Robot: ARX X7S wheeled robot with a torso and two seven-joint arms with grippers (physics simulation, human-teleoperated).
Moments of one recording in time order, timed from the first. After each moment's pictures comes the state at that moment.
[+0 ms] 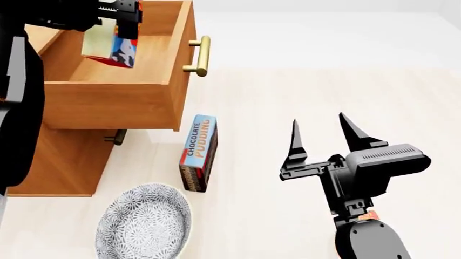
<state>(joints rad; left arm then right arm) -1.95 -0.14 0.32 -1.31 0.00 -1.02 0.31 0.27 0.30 -0.15 -0.23 0.25 0.04 0.06</state>
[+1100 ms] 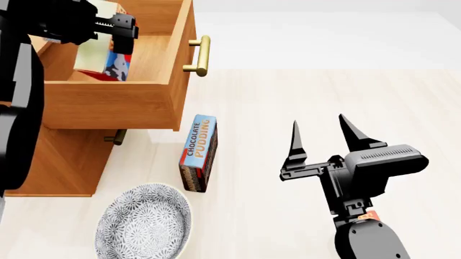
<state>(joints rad) -1.94 -0.14 0.41 -1.31 0.00 -1.11 0.34 0.28 0.31 -0.17 -0.20 0.25 0.03 0.08</state>
